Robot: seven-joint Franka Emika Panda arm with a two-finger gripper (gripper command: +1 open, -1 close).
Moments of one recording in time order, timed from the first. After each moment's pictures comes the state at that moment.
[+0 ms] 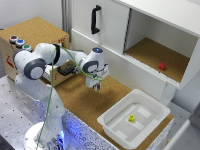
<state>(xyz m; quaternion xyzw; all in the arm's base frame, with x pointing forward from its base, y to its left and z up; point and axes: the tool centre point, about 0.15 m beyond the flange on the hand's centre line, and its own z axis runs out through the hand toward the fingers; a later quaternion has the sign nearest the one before) 0.368 -0.073 0.232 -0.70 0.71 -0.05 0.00</state>
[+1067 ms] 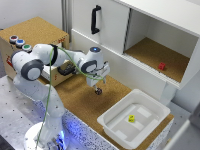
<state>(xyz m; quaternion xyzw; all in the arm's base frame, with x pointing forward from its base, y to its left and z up) 0.376 -0.068 0.303 -0.78 0.62 -0.09 0.01</state>
